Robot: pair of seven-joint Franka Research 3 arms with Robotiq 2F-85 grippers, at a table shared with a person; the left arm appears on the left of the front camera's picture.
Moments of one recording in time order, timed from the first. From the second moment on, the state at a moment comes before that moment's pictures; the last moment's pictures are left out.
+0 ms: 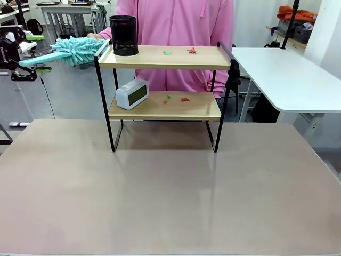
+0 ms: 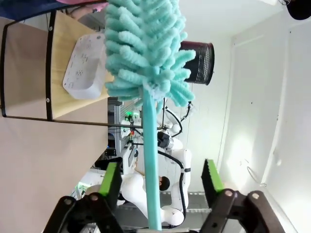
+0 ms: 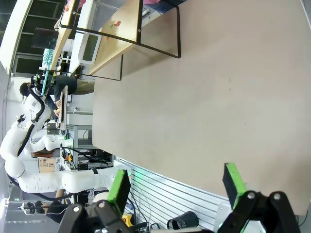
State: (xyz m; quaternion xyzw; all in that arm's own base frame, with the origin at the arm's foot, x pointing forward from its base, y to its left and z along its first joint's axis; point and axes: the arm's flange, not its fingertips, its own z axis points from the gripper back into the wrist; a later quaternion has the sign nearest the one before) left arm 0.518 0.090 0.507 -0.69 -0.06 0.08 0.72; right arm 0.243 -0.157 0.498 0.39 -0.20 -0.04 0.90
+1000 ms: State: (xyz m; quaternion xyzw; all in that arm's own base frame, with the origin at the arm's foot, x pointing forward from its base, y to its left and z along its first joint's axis) left arm 0.517 0.088 0.502 -0.69 -0.06 0.07 0.72; right arm 0.243 -0.157 0.498 0.39 -0.20 -0.04 0.90
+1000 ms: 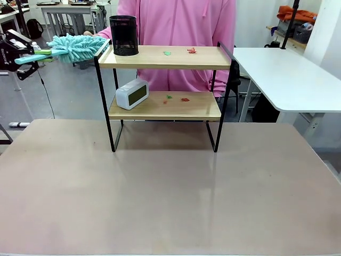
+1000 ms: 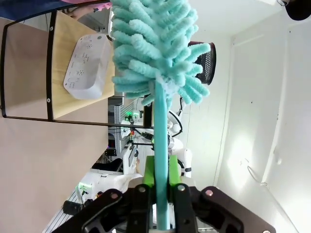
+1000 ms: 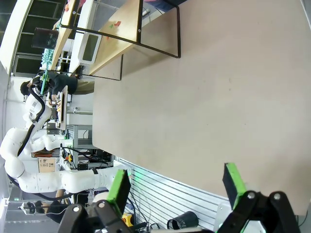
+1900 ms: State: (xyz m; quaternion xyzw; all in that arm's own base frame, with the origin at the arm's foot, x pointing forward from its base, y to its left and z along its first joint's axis) left arm 0.331 0.161 0.461 -0.60 -0.10 0.03 0.80; right arm 0.243 -0.157 0.498 0.39 -0.20 -0.04 0.90
